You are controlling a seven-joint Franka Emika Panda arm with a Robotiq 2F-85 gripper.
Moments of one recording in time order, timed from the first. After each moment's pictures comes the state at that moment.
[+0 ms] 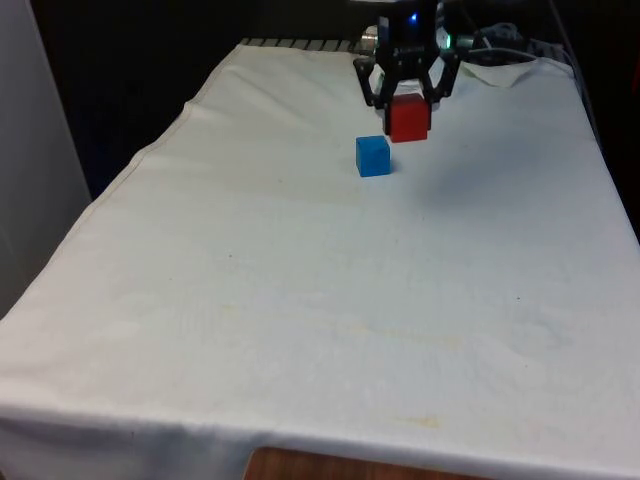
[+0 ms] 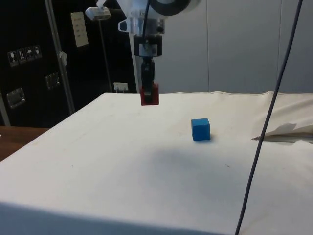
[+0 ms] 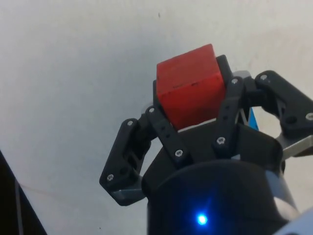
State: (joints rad) arm 0.07 0.08 -0.06 -2.40 0.08 2.58 -0.36
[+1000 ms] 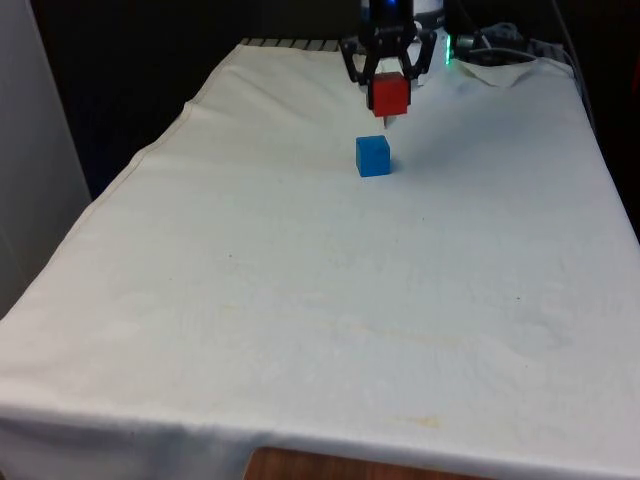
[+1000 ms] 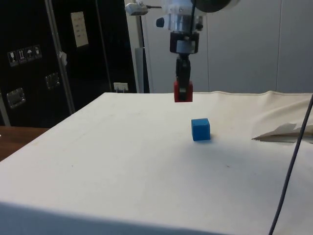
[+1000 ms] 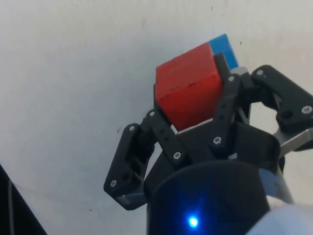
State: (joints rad) arm 0.07 -0.14 -0.13 -2.68 0.08 2.66 -0.46
